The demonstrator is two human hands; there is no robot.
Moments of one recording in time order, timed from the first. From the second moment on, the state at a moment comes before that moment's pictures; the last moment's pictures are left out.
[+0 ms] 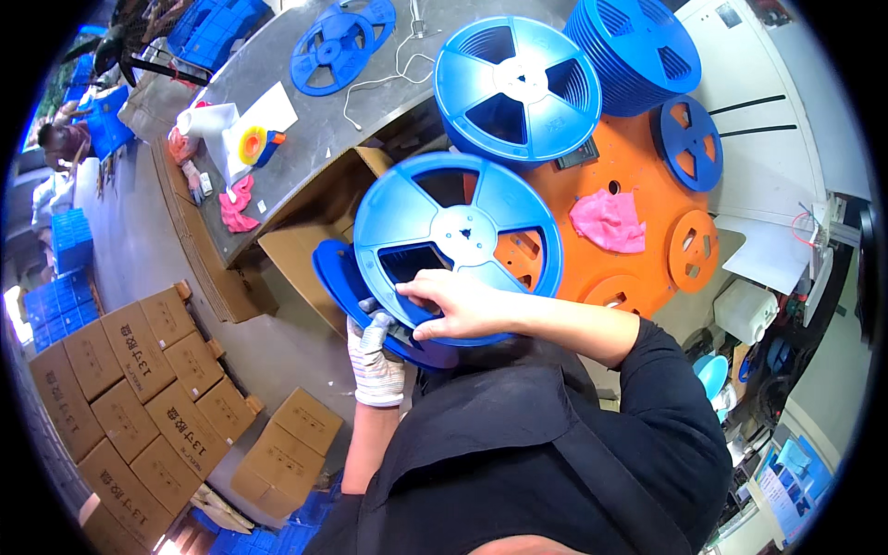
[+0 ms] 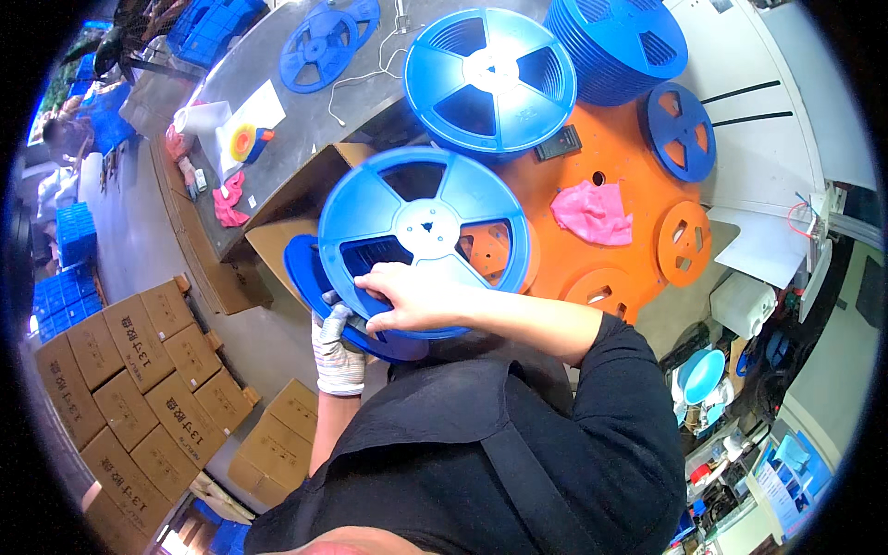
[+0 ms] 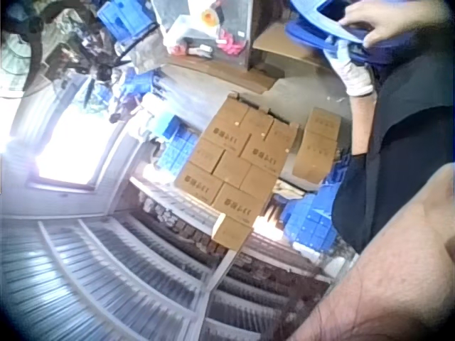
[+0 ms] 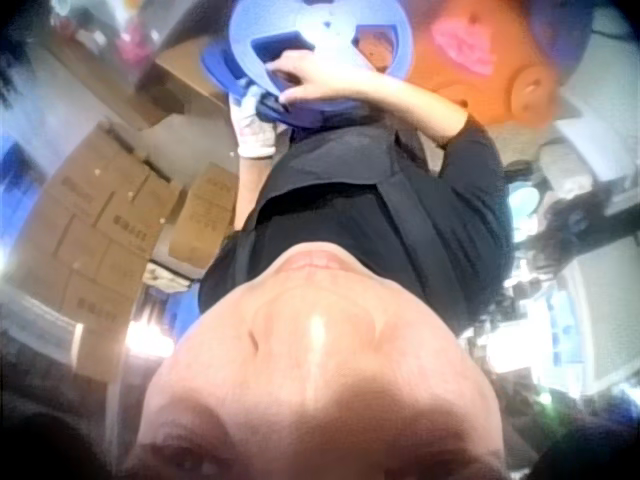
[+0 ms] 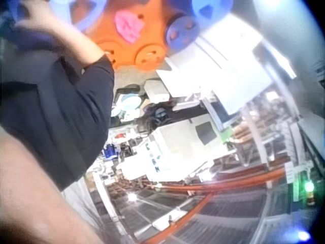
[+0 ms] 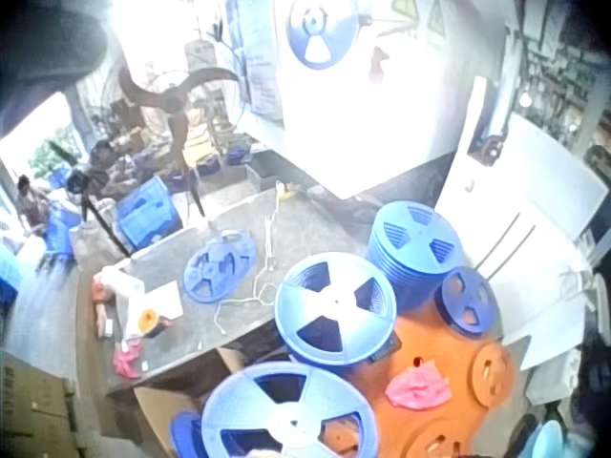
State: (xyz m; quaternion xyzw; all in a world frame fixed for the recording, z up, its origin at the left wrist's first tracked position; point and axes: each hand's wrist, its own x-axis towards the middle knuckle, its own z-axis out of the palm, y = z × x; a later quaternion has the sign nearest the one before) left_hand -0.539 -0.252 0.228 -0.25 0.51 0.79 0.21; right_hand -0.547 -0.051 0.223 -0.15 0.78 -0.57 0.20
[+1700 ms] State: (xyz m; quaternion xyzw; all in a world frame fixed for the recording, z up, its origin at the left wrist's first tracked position) left_hand -0.518 -0.251 0.244 -0.28 0.41 0.84 0.21; right_hand -0.603 0.021 0.134 0.02 0.96 -0.27 0.01
